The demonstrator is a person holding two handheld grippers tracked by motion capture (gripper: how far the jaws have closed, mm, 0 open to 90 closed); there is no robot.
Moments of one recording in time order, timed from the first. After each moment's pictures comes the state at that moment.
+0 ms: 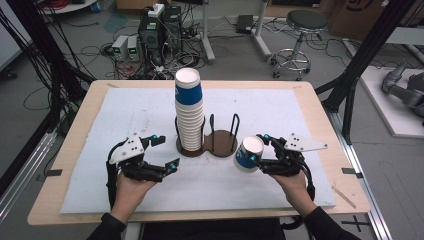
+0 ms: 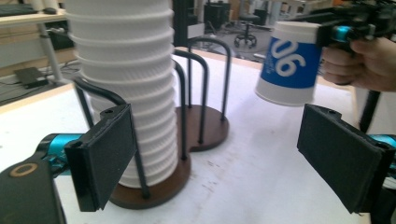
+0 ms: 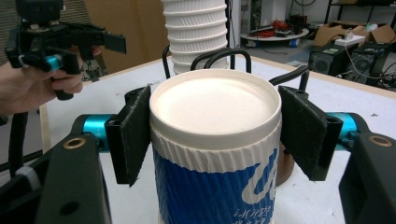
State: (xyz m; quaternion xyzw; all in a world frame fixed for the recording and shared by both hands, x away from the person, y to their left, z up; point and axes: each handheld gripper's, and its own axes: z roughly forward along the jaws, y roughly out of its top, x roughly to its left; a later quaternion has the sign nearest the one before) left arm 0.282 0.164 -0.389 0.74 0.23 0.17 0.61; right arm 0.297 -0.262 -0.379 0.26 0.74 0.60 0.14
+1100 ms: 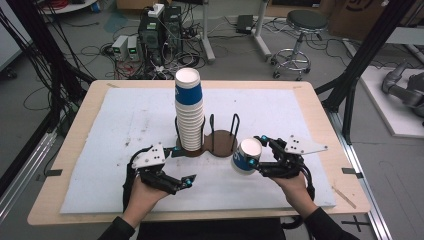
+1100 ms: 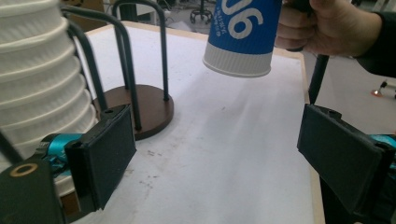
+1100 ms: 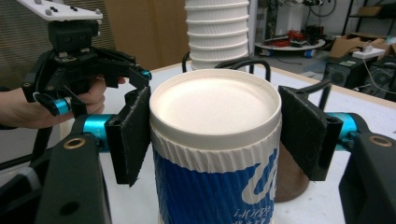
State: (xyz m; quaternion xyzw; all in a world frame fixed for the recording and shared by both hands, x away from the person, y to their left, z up) left arm 0.282 0.122 -0.404 0.78 0.17 0.09 0.59; right arm 0.292 -0.258 -0.376 0.23 0.74 0.62 0.13
